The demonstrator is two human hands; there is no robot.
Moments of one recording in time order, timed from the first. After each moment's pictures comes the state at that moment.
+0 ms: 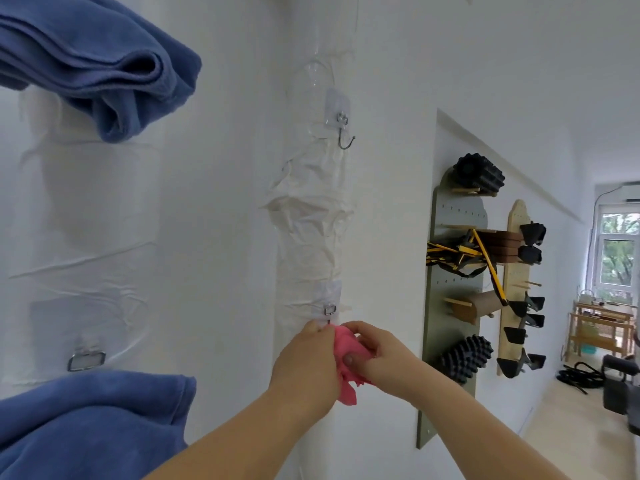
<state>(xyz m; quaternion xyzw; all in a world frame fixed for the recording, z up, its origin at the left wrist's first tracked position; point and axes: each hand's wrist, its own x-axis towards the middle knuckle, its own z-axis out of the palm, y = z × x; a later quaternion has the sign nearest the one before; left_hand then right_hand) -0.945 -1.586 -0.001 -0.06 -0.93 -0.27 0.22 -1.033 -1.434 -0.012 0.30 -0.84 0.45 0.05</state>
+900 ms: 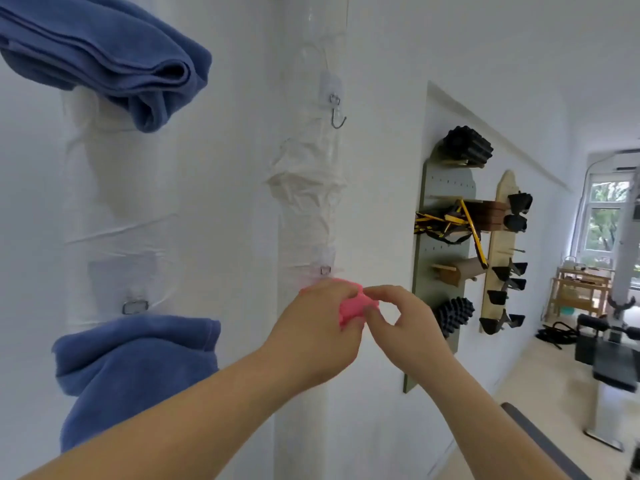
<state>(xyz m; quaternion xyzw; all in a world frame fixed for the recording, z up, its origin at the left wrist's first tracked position) -0.860 -1.578 0.018 -0.18 -0.90 -0.30 0.27 -0.921 -1.416 -0.007 0.21 -0.82 0.45 0.28</state>
